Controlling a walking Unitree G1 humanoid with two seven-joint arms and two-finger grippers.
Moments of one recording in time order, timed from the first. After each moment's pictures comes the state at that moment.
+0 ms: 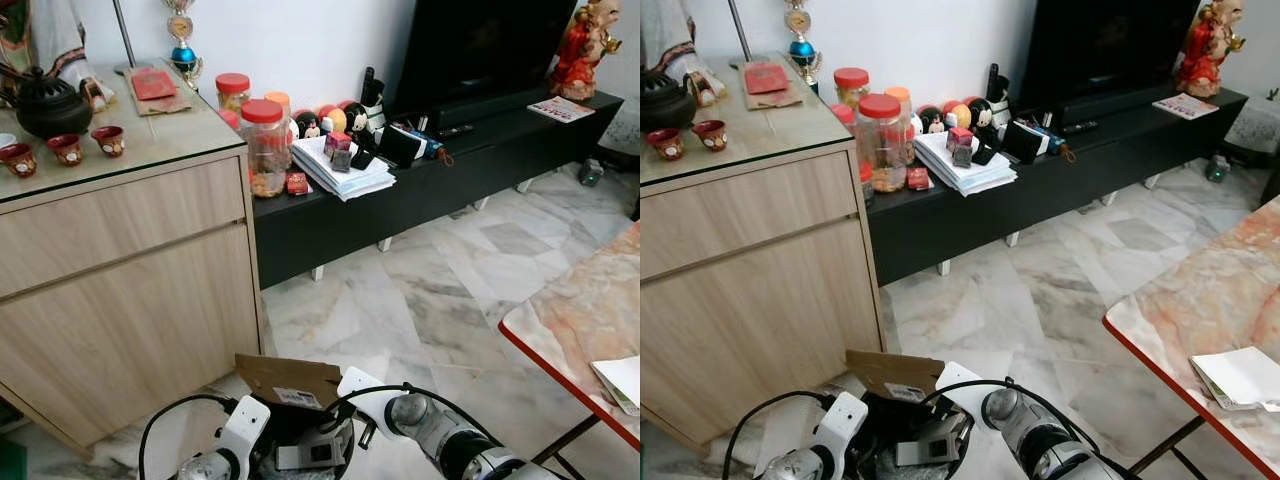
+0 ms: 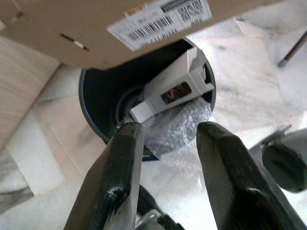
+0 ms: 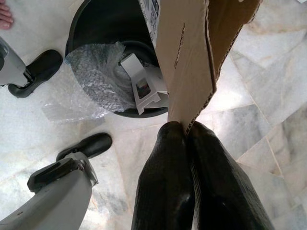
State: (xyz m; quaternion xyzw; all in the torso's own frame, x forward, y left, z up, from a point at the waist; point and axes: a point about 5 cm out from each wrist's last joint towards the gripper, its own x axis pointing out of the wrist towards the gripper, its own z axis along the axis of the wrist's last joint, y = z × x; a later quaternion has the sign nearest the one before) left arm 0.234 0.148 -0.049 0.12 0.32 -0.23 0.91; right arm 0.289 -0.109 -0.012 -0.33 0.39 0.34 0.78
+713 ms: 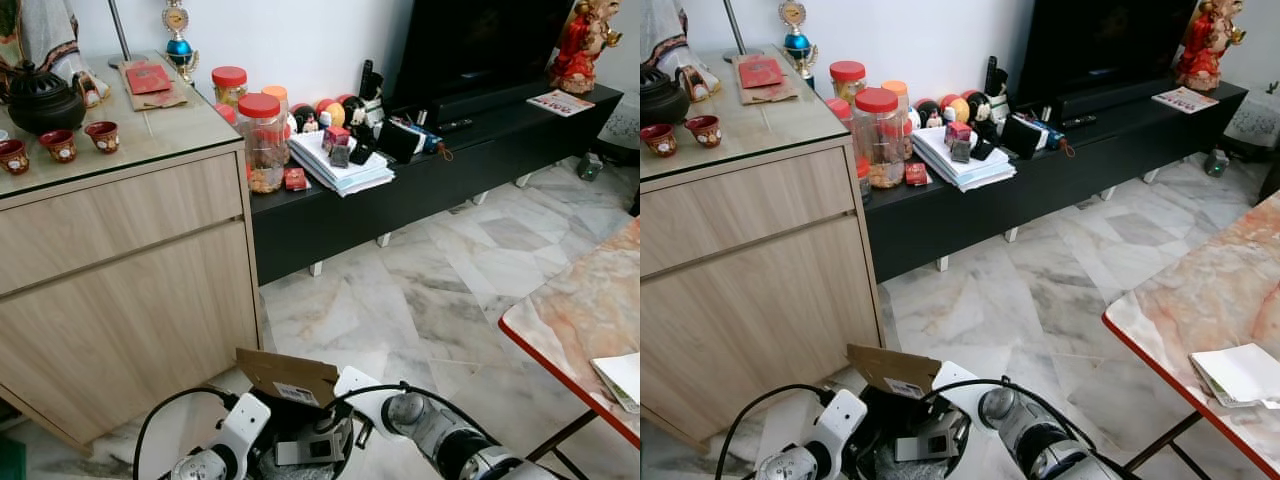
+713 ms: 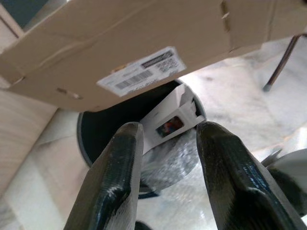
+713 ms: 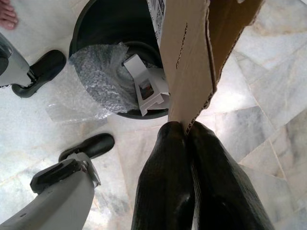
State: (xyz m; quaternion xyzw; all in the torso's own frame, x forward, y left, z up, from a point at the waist) left arm 0.242 0.142 -0.030 0.12 0.24 -0.28 0.92; right arm 0.290 -0.105 -0.011 -0.34 0.39 0.35 0.78
